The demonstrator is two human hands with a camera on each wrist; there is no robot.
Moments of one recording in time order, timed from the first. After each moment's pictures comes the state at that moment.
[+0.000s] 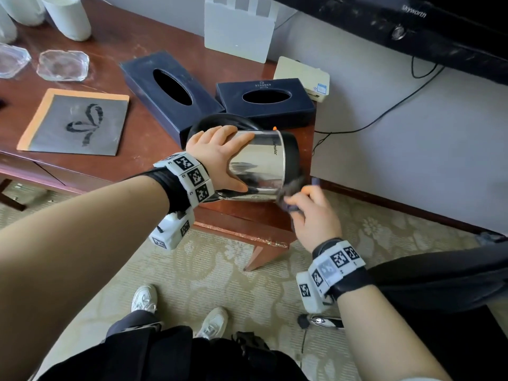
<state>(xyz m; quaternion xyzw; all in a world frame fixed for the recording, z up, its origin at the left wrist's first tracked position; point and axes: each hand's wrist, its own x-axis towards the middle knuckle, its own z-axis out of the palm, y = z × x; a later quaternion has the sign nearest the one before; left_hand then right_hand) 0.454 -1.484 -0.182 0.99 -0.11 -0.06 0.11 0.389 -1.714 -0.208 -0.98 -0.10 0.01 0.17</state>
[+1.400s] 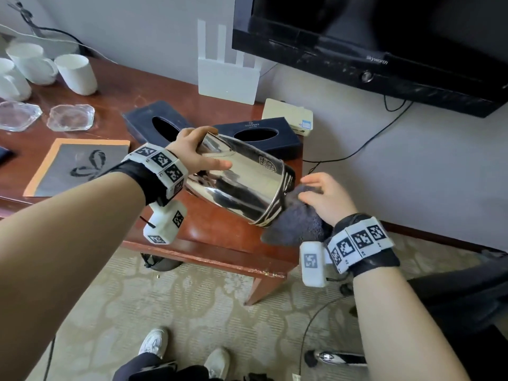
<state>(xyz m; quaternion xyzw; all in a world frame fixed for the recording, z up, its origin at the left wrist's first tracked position) 0.487 -1.451 -0.121 0.92 0.03 -0.08 0.38 0.453 -1.723 -0.131 -0.92 0.03 0.07 0.39</state>
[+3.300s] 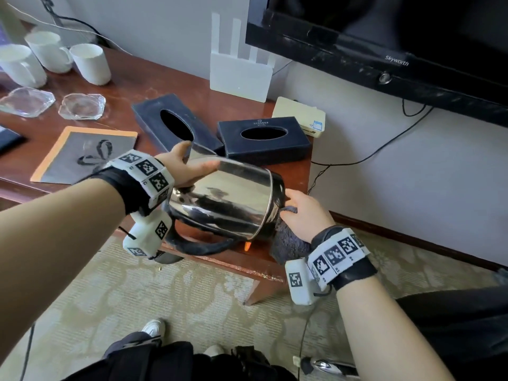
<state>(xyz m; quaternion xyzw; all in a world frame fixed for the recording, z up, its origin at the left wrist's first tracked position) 0.470 -1.439 -0.144 0.90 0.18 -0.16 0.36 0.452 -1.703 -0.156 -0.95 -0.08 0.16 0.25</state>
